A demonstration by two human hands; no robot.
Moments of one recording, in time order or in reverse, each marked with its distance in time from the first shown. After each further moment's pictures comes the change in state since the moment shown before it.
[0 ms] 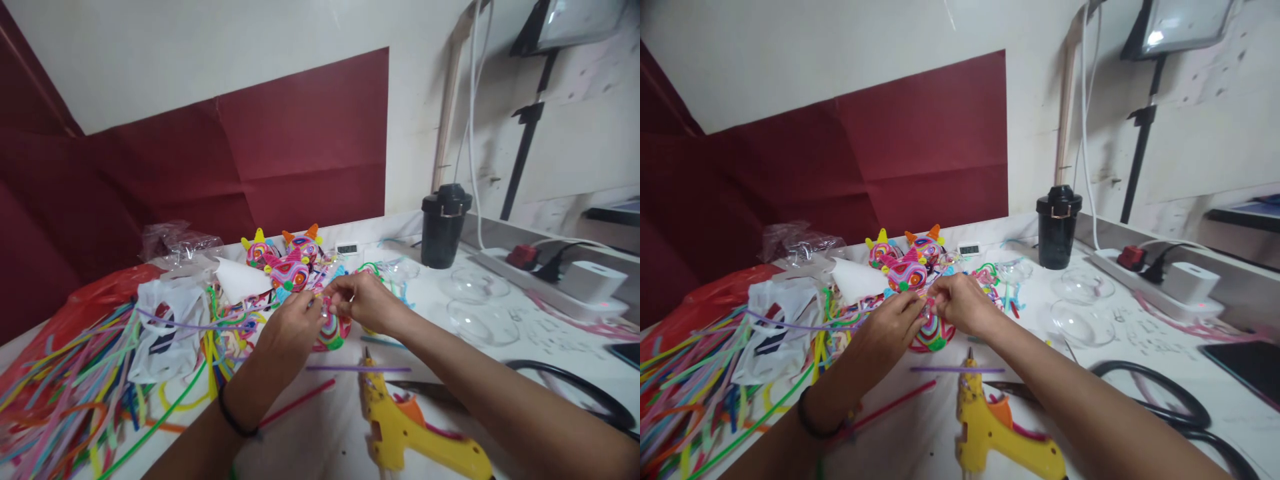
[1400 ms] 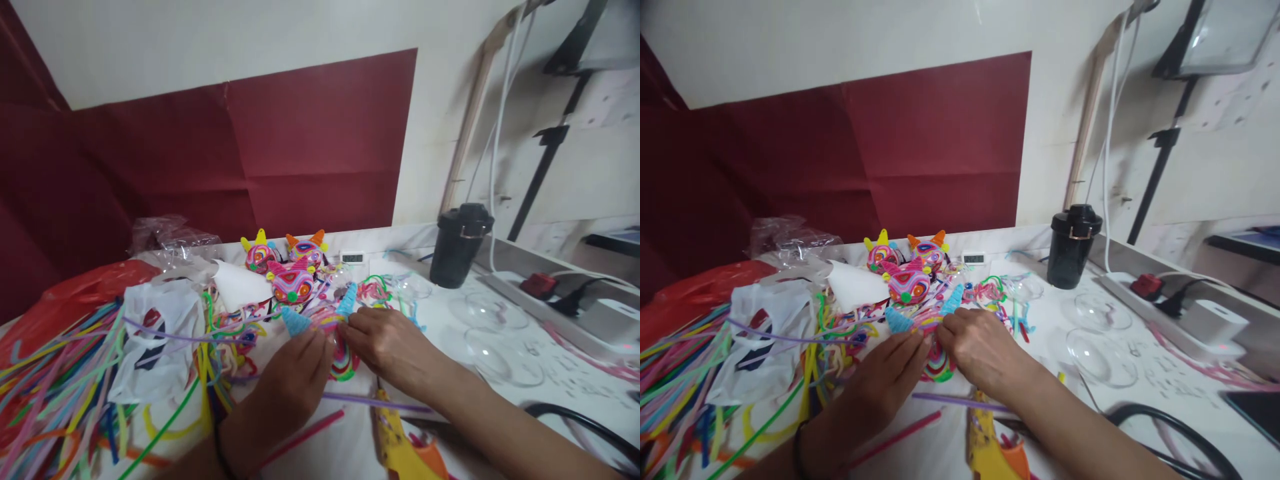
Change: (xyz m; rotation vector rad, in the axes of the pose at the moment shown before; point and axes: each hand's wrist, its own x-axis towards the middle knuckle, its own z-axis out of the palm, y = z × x) left_hand -0.034 -0.002 0.008 0.086 0.370 0.206; right_hand -0.016 -0.004 -0.002 -0.792 -0.082 -0.575
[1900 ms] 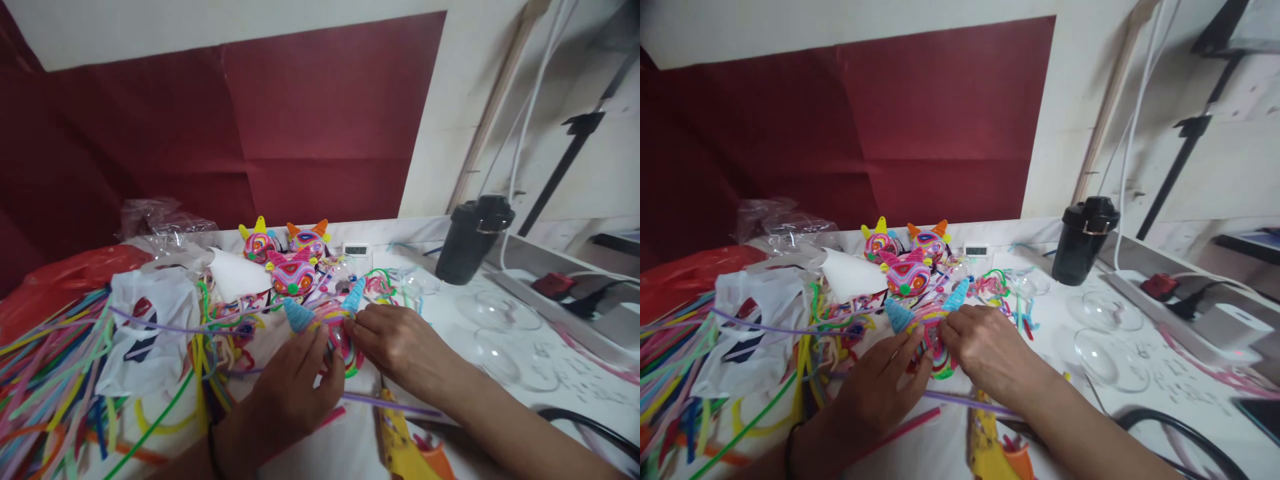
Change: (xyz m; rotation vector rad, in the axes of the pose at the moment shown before) left_hand -0.006 0.006 -0.003 0.057 -0.024 -0.020; right_hand -0.001 0.002 0.001 0.025 0.120 -0.058
